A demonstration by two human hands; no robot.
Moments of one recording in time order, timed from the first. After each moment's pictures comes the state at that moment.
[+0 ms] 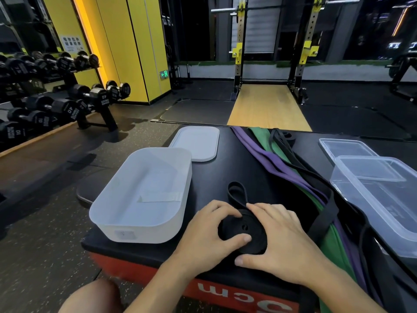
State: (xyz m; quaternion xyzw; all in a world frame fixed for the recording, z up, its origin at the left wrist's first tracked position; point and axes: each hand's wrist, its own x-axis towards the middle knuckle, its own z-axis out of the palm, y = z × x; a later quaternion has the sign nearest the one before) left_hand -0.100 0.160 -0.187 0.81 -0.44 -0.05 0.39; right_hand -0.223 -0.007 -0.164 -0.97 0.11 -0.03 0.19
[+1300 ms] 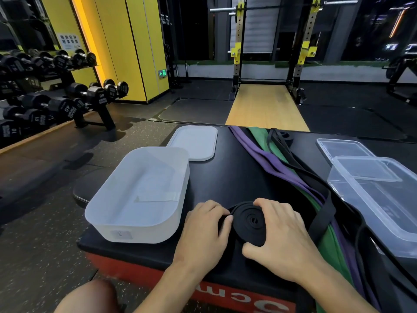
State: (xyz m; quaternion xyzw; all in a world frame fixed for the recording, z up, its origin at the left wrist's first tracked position) left_hand -0.106 0.148 -0.192 0.87 -0.39 0.07 0.31; right_hand -0.218 -0.006 -0.172 -0.96 0.18 -0.11 0.16
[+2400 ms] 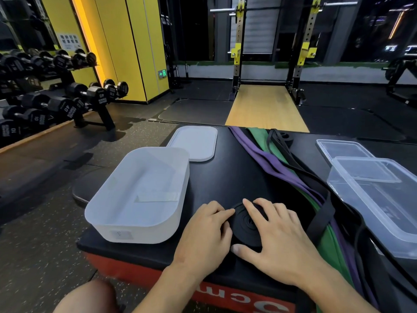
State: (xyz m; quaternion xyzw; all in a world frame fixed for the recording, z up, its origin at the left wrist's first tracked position) left_hand -0.110 0.149 -0.191 0.85 -0.42 0.07 0.31; right_hand -0.220 -0.006 -0.174 -0.99 0.13 -0.06 0.06
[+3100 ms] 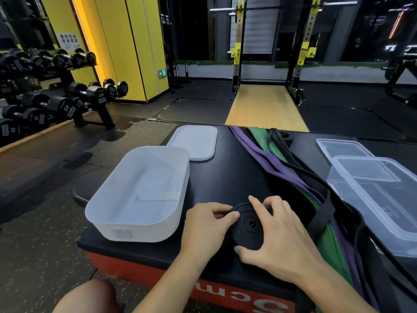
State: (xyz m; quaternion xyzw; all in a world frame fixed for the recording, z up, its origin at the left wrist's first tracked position) left_hand -0.106 0.139 -0.177 0.83 -0.23 -0.09 0.51; right_hand -0.222 -0.001 -0.168 -0.98 0.16 -0.09 0.11
